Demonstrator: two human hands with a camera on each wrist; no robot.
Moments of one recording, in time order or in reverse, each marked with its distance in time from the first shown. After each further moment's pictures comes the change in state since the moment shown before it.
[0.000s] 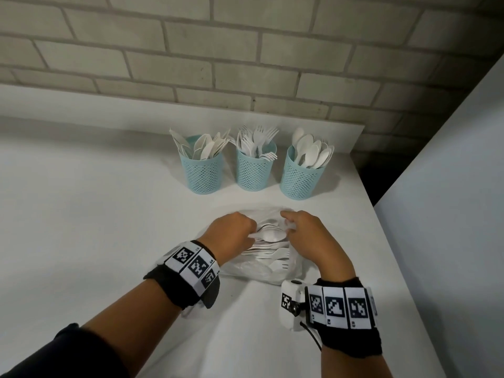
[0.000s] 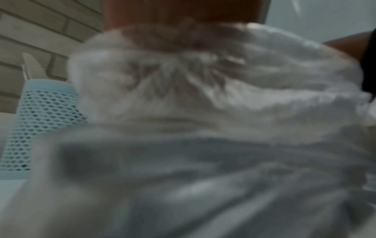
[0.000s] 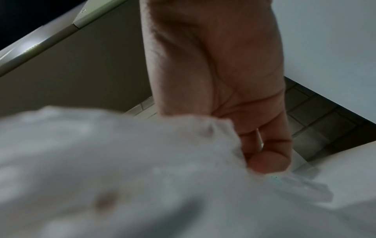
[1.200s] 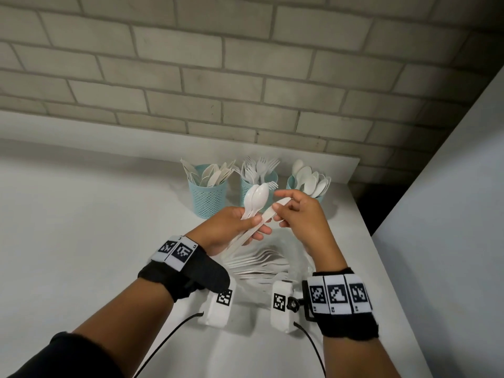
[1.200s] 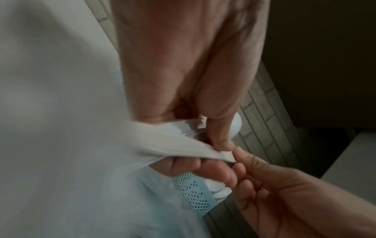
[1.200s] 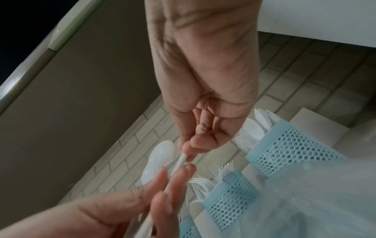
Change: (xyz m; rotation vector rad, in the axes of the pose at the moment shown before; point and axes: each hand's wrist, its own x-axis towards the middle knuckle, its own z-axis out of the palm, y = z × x) left_hand 0.001 -0.007 -0.052 -1.422 -0.008 -0.135; right_hand 0.015 -0.042 -0.036 0.724 0.265 -0.186
